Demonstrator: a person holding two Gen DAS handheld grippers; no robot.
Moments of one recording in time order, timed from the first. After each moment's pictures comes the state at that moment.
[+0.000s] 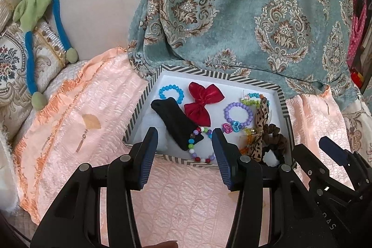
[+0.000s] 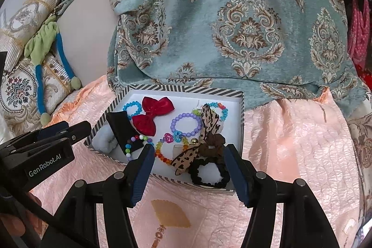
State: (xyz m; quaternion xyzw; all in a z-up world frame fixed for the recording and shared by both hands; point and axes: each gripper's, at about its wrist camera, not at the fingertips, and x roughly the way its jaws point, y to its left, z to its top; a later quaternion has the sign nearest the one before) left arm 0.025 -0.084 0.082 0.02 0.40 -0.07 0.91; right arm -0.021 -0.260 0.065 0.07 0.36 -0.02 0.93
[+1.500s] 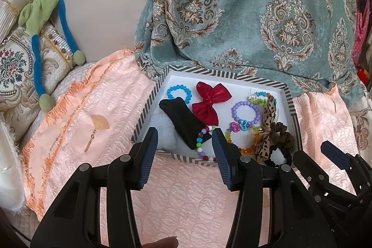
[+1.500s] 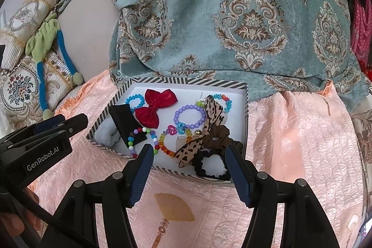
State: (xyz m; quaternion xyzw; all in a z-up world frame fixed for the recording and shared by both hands) left arm 0.022 -0.083 0.082 0.04 0.39 -0.05 0.92; right arm -0.022 -0.257 0.056 0.07 0.38 0.00 0.92
